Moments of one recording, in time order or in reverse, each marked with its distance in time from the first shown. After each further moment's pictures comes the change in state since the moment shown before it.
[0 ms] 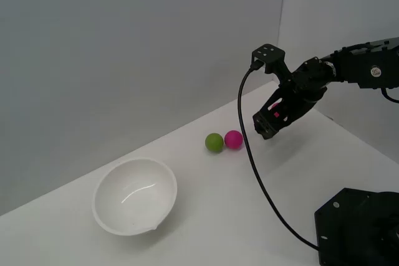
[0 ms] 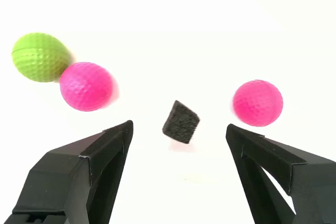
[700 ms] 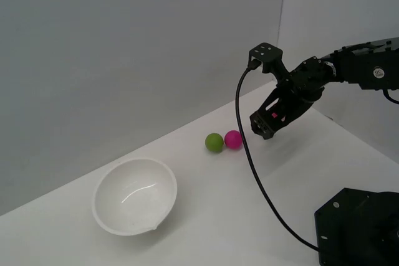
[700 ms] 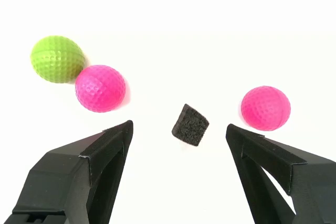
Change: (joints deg) arm -1.9 1.2 1.3 0.1 0.1 -0.5 0.0 0.0
